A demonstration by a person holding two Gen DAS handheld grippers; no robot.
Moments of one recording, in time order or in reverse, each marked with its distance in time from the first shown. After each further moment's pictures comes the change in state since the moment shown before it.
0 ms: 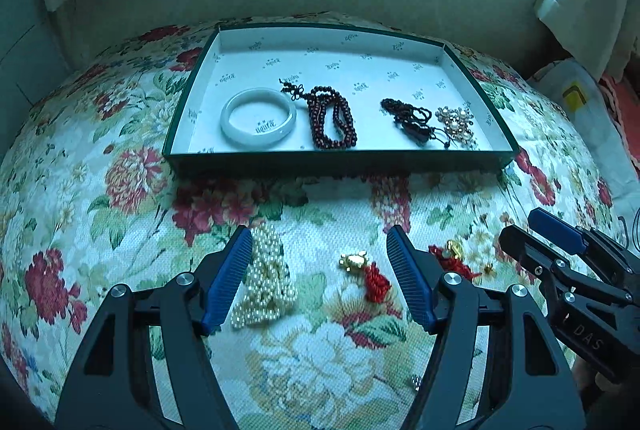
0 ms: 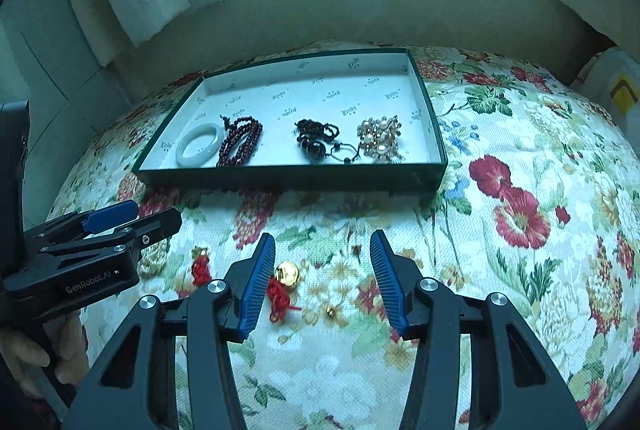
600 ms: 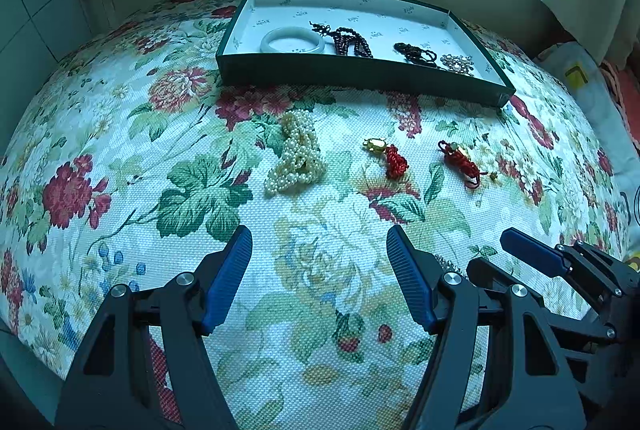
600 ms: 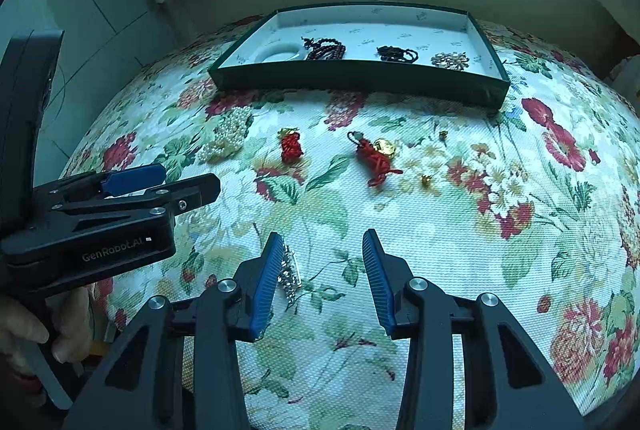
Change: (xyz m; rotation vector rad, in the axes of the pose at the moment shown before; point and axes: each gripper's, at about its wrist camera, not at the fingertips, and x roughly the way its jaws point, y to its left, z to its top) left arm -0.033 0.013 -0.069 -0.035 0.053 0.036; right arm -0.015 0.052 -0.070 -0.119 0.102 0.092
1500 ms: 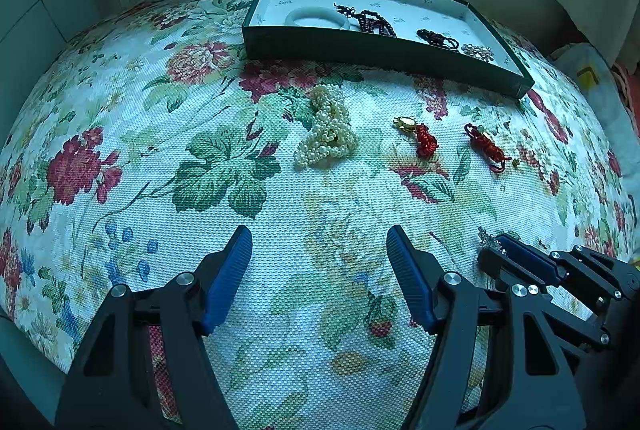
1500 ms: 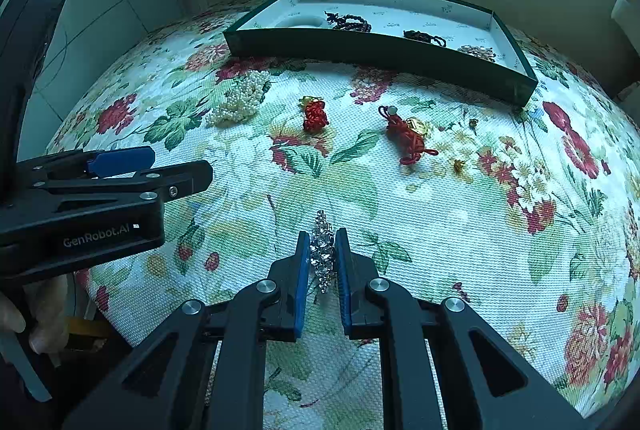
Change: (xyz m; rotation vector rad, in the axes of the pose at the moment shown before) left arm 0.008 0.014 -0.009 -0.034 0.027 0.021; right arm 0.013 0.015 -0.006 -0.077 0.029 -0.044
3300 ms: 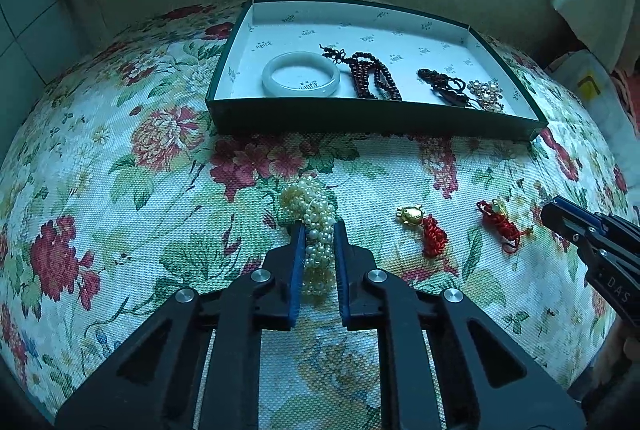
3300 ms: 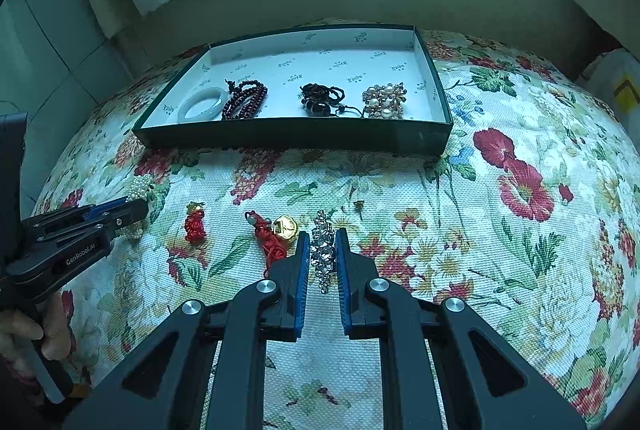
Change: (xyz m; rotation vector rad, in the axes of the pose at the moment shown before) left arm 0.024 -0.007 0.057 0.054 -0.071 -0.015; right arm 0.001 -0.080 0.051 0.161 -0.081 -0.060
